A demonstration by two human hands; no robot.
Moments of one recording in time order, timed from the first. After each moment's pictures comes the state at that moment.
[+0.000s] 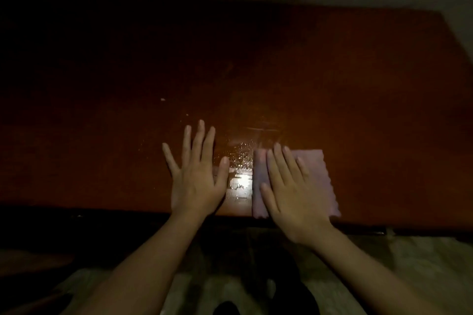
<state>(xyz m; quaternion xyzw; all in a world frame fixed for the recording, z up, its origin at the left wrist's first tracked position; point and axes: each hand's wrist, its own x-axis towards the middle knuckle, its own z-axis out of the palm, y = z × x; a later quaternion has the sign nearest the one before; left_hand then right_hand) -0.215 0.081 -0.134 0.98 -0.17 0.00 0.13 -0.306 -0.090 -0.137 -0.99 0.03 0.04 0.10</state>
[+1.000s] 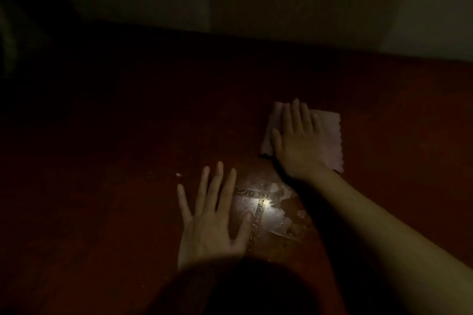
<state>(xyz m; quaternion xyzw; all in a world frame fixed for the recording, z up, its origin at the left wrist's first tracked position) -0.104 0.056 -0.131 0.98 -0.16 0.00 0.12 -0.011 -0.143 -0.124 -0.99 0.07 0.03 0.07</state>
